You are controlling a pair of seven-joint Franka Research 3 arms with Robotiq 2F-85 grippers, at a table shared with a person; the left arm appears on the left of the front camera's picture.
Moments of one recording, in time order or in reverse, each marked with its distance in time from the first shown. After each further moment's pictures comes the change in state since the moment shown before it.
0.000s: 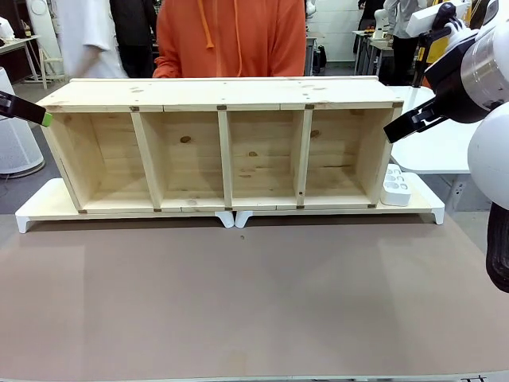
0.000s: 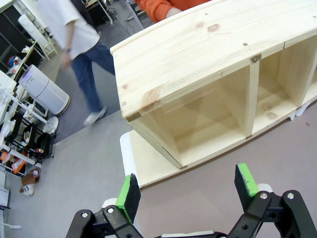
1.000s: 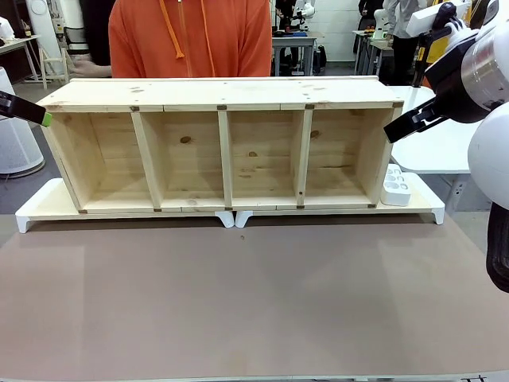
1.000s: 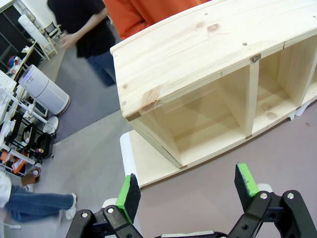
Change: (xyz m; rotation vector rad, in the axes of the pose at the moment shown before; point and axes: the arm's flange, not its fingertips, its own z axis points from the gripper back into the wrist) left arm 0.000 0.000 0.000 0.000 0.000 0.000; right arm 0.000 0.000 0.000 0.000 0.000 0.000
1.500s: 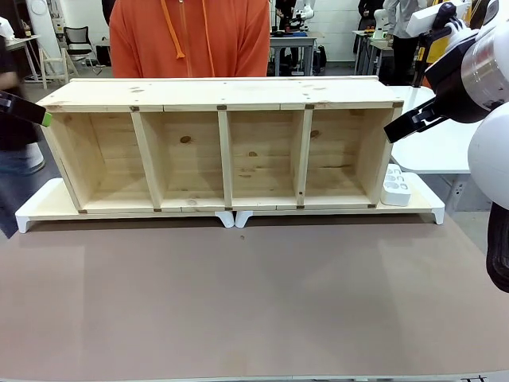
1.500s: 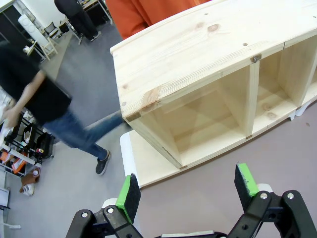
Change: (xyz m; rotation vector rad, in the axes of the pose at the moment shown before) left arm 0.000 0.000 0.000 0.000 0.000 0.000; right arm 0.000 0.000 0.000 0.000 0.000 0.000
